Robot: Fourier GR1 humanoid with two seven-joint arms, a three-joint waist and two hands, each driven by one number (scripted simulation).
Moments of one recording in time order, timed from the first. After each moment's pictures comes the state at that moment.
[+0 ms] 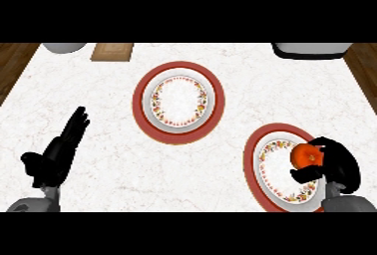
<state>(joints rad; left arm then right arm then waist) -0.04 0.31 -0.04 -1.35 0.13 0.02 -0.13 -0.06 -0.28 0.04 -1.35 0.79 -0.18 0.67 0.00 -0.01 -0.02</state>
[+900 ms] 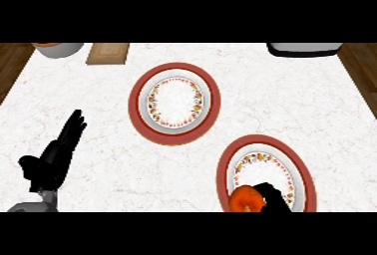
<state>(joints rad) -0.02 0.31 -0.02 -1.36 0.12 0.03 -0.13 0.33 -0.02 0.69 -1.81 1.62 -0.37 1.17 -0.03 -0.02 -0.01</state>
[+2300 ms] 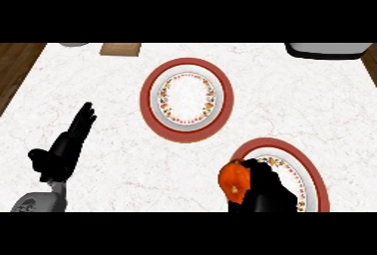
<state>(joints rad) -0.08 0.29 -0.04 -1.34 0.11 0.01 -0.14 0.04 -0.08 0.80 -1.86 1.87 -0.20 1.19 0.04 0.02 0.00</state>
